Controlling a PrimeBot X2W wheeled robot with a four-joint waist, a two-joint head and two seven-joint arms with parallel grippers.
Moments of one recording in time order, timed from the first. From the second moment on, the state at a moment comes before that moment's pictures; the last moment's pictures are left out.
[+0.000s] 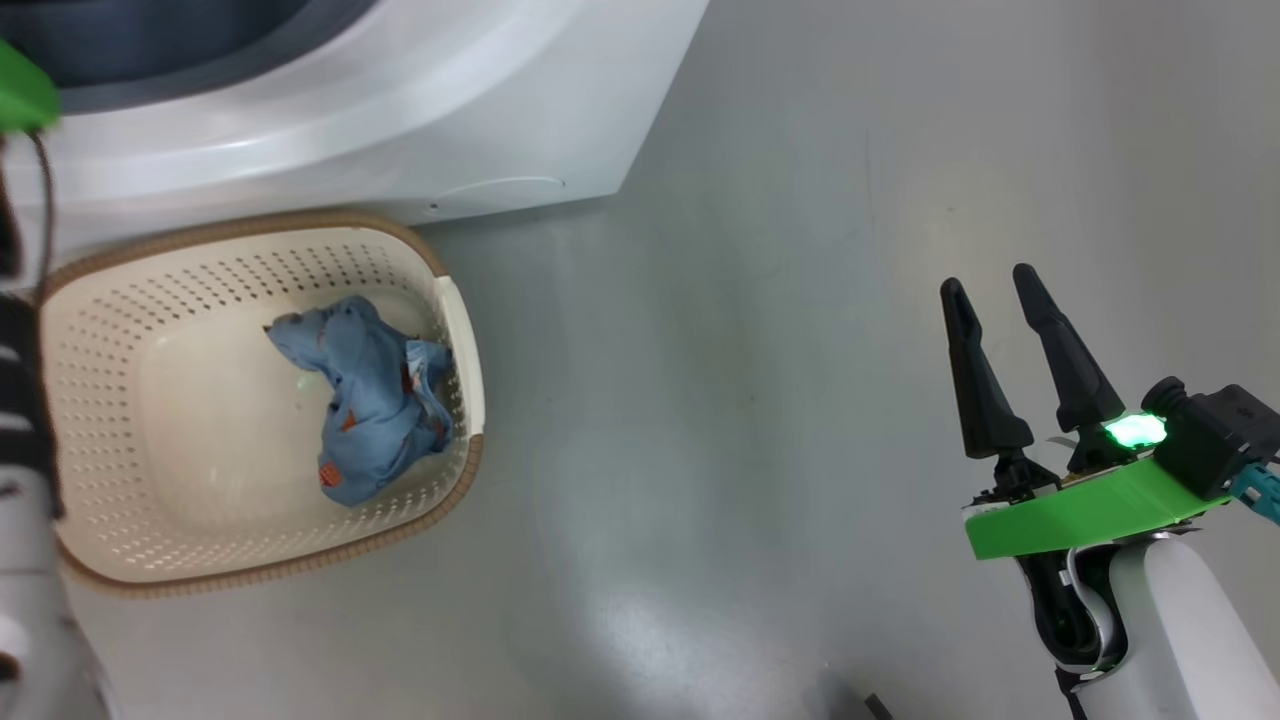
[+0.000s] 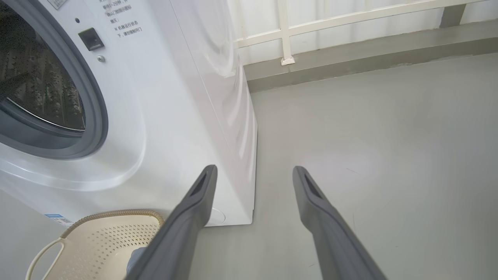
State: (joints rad) left arm -1.14 0.21 0.11 0.76 -0.09 -0.11 -0.26; right arm -0.31 -0.14 0.11 0.09 0.45 0.13 -0.26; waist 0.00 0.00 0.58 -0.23
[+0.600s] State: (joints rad) left arm -0.73 0.11 0.13 0.56 -0.08 -0.12 -0.26; right arm -0.28 -0.19 0.09 0.10 0.45 0.13 -0.26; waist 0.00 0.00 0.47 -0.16
